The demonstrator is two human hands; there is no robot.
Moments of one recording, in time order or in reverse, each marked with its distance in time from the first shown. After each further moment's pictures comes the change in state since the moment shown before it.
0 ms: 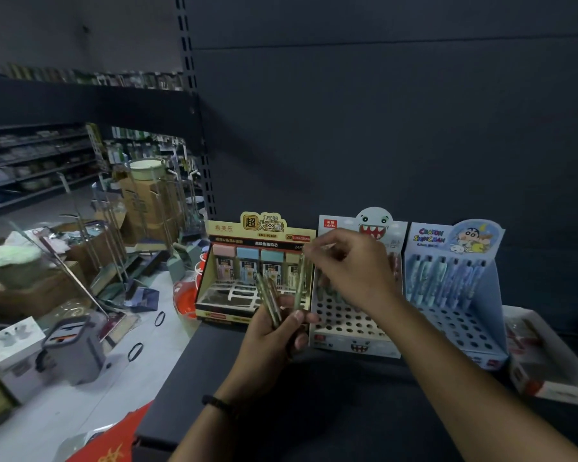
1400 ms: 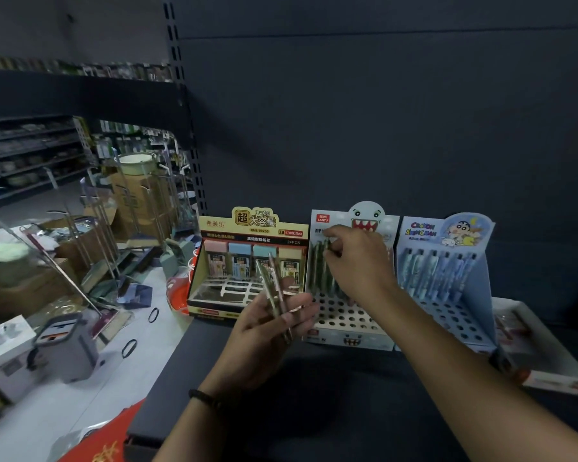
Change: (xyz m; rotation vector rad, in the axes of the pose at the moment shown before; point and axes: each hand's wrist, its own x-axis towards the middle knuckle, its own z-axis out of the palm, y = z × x) left_hand 0.004 -0.001 -0.013 -0.336 -0.169 -0.077; right_hand 0.015 0.024 -0.001 -0.422 0.029 -0.023
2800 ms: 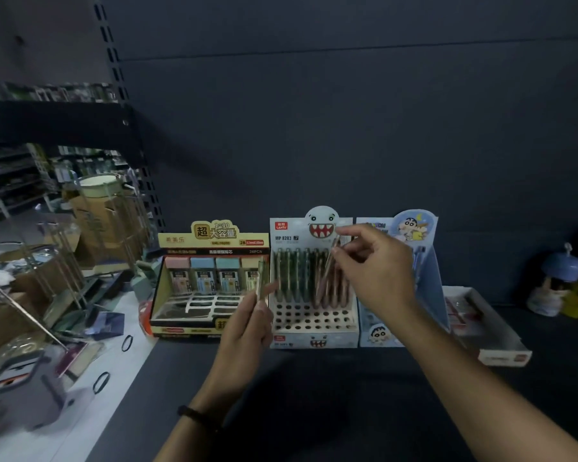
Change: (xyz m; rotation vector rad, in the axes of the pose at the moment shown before) left_hand 0.014 -0.018 0.027 0.638 0.145 0.208; right_hand -0.041 0.048 -0.056 0.369 0.328 0.055
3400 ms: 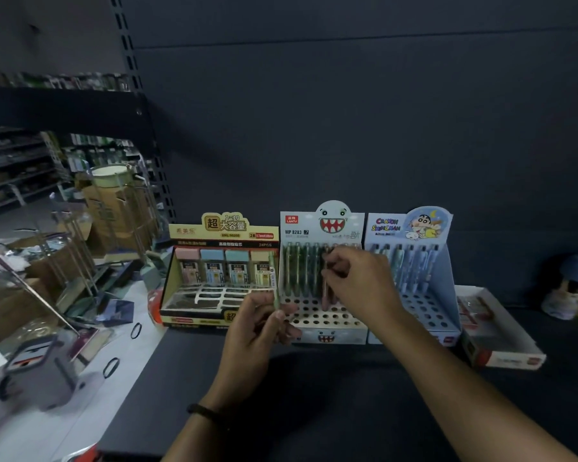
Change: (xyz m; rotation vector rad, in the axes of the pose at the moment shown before) left_hand -0.017 -0.001 0.000 0.103 -0.001 0.103; right_hand -0.013 0.011 0.030 -0.187 -0.275 0.001
